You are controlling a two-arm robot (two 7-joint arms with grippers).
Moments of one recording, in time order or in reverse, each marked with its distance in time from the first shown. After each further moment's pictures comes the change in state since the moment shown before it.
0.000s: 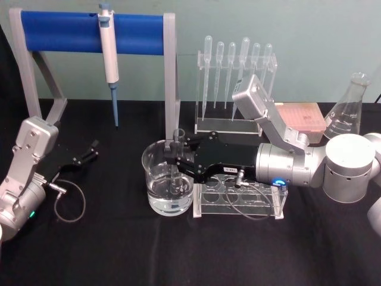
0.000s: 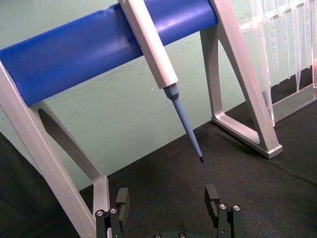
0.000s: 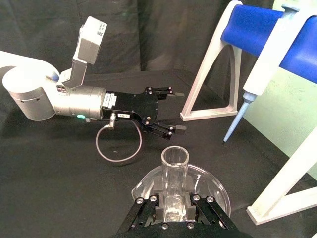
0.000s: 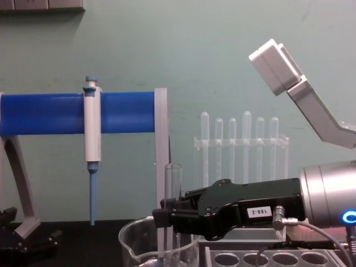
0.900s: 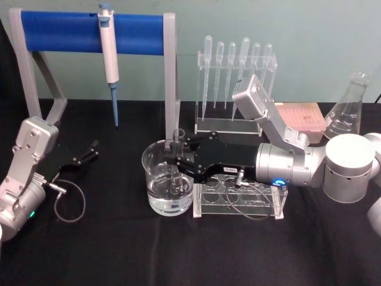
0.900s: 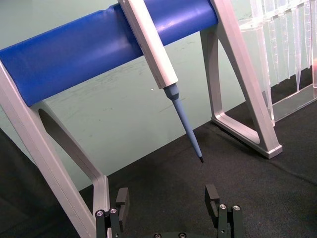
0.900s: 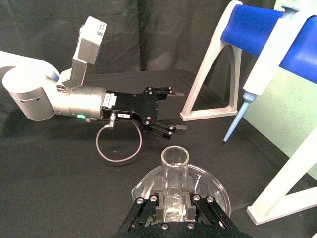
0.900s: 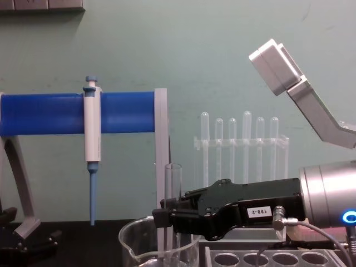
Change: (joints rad) left arm 0.000 0.000 0.000 0.000 0.000 0.000 0.000; right arm 0.000 0.000 0.000 0.000 0.000 0.000 0.000
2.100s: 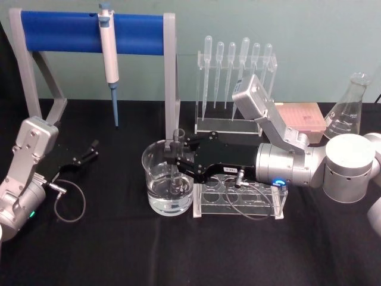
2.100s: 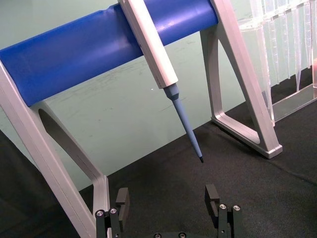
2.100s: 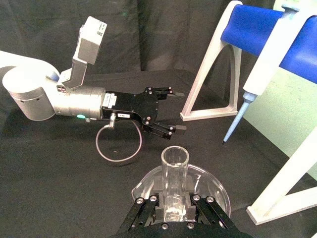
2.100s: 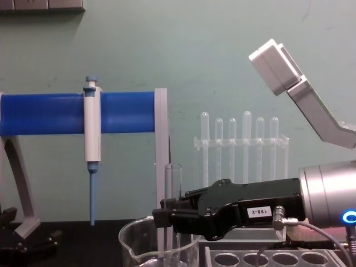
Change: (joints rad) left arm 0.000 0.000 0.000 0.000 0.000 0.000 0.000; right arm 0.000 0.000 0.000 0.000 0.000 0.000 0.000
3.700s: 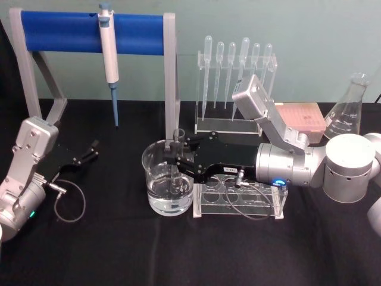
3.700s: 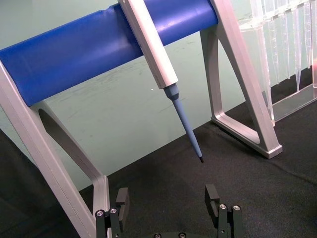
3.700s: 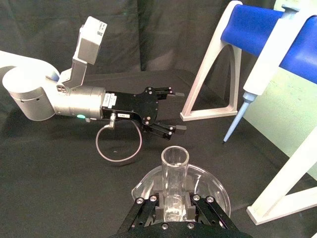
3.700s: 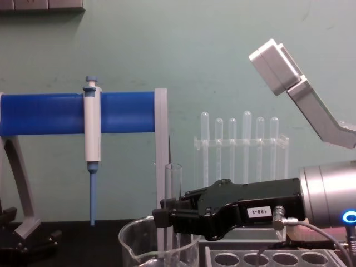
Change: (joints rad) left arm 0.000 0.000 0.000 0.000 0.000 0.000 0.000; right arm 0.000 0.000 0.000 0.000 0.000 0.000 0.000
